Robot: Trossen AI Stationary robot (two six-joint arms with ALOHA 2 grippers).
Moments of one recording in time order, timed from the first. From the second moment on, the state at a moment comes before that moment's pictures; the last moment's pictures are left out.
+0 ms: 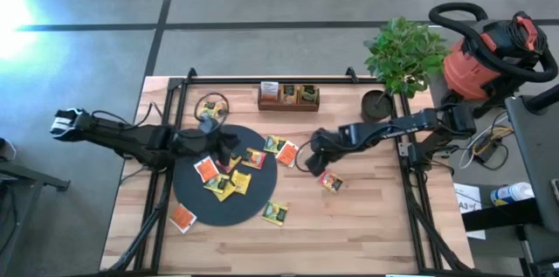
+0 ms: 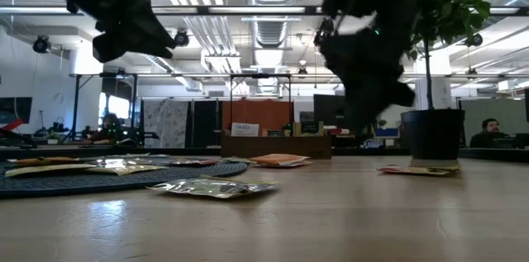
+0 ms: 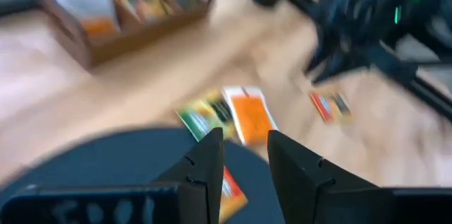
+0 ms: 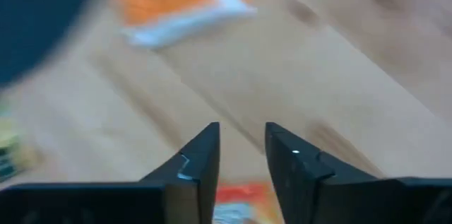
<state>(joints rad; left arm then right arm) -0.14 0.84 0.57 -0.25 -0.44 -0.72 -0.01 1.59 0.94 -0.49 0.03 0.84</state>
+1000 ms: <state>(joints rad) -0.39 1.67 0.71 0.20 -0.07 -0.74 0.30 2.06 1.32 -0.39 -0.34 0.77</state>
